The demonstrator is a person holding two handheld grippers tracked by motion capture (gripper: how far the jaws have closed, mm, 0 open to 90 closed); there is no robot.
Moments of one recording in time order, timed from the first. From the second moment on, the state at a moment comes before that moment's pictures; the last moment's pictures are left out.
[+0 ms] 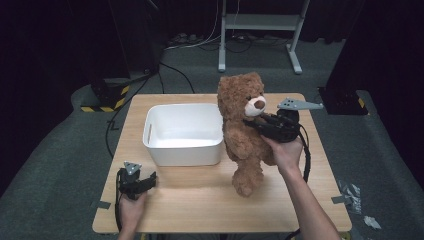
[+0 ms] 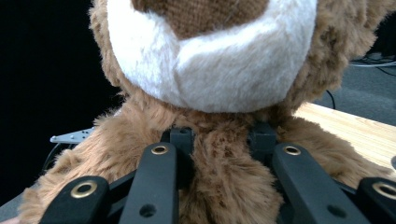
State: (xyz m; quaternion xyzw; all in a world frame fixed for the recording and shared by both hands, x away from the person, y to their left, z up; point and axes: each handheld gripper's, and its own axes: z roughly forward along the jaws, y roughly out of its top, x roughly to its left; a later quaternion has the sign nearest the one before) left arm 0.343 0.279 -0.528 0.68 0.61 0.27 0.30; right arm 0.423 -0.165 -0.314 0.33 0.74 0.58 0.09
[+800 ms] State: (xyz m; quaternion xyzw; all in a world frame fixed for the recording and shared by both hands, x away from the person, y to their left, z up) left arm 0.343 0.279 -0.528 0.68 0.61 0.27 0.30; right arm 0.435 -0.139 -0.294 0.33 0.76 0.56 0.10
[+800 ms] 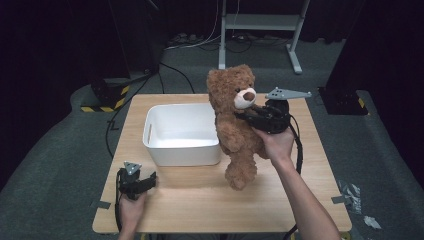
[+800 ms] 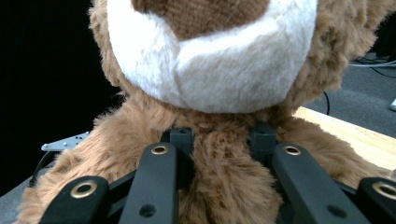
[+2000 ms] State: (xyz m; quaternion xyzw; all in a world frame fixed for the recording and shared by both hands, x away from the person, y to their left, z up) left arm 0.343 0.278 -0.529 0.68 0.61 0.27 0.30; right arm 0.452 -0.096 -0.272 0.32 0.77 0.55 0.11
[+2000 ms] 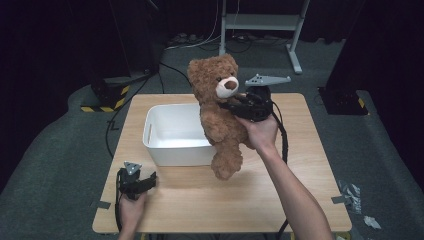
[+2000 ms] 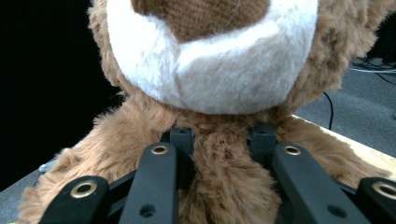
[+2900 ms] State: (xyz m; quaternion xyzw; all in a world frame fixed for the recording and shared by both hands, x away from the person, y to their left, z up) left arm 0.342 0.277 -0.529 0.68 0.61 0.27 0.31; right arm 0.465 -0.058 -0.263 0.30 0.78 0.53 0.11
